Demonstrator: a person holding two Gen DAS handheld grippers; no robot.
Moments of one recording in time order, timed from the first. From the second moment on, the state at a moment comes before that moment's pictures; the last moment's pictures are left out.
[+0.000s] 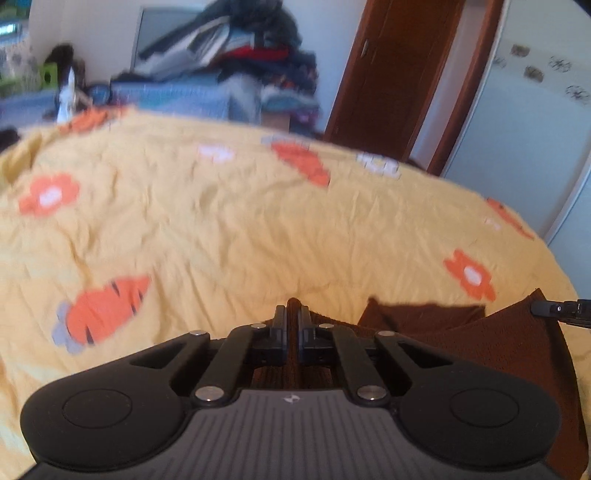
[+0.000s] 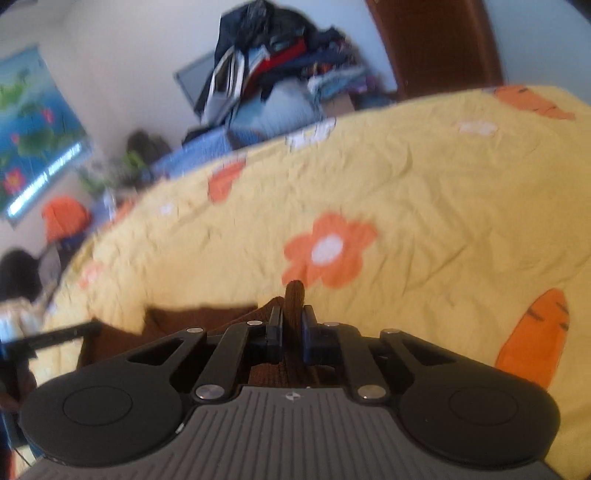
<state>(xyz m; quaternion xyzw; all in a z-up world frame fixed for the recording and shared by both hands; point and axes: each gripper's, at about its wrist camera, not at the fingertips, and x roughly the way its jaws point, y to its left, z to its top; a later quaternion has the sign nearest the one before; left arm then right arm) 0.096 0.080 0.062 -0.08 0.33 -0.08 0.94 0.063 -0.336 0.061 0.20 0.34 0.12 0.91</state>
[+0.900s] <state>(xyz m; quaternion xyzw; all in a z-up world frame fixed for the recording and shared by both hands) 0.096 0.043 0.009 -0.01 0.34 -0.05 0.94 0.061 -0.276 0.009 0.01 0.34 0.05 0.94</state>
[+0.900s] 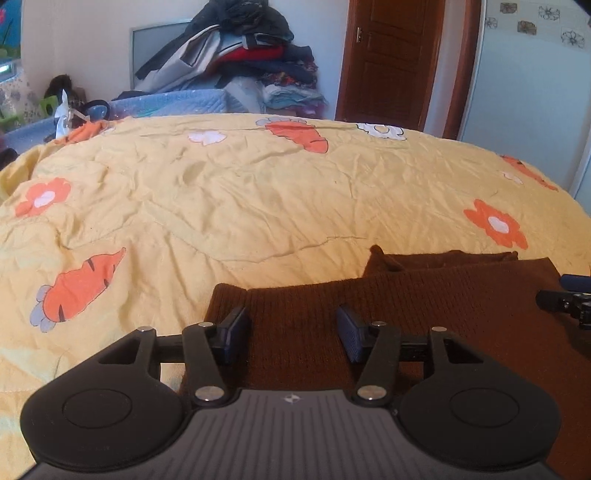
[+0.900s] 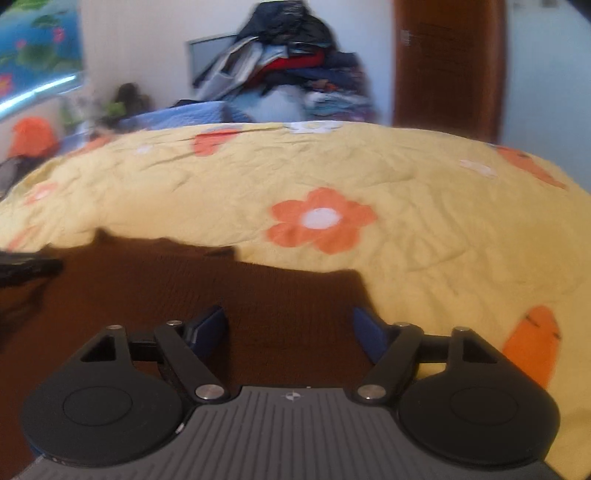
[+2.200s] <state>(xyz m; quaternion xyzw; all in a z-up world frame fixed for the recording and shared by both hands) -0.052 0.035 0.026 0.00 0.32 -0.09 0.94 -0.083 -0.257 0.043 0.02 0.32 0.10 0.94</state>
